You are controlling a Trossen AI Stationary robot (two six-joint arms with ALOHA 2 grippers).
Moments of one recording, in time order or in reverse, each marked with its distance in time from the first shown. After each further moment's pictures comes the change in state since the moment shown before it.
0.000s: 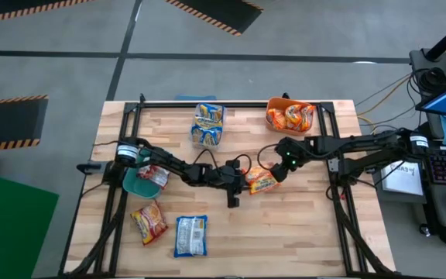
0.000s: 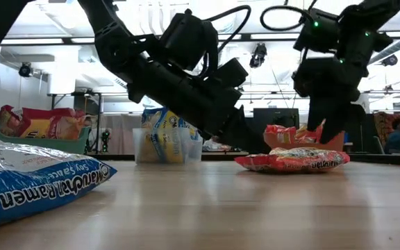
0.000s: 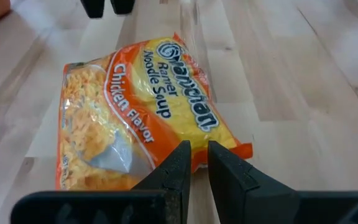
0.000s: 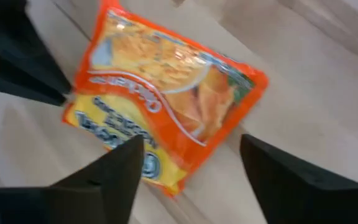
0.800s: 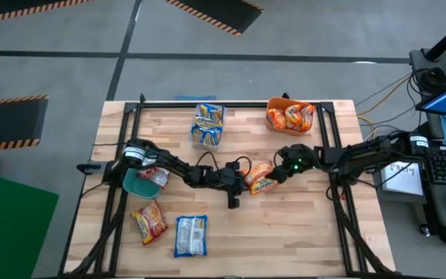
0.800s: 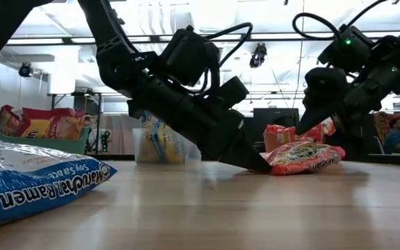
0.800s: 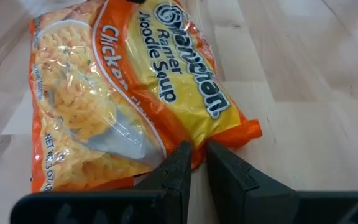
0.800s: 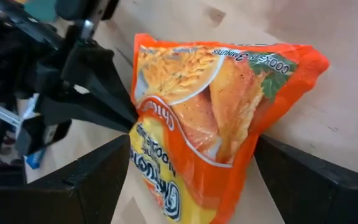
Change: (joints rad) left arm 0.005 0.077 -0.005 0.063 -0.002 -0.027; right arm -0.001 0.000 -0.378 0.762 -0.071 0.190
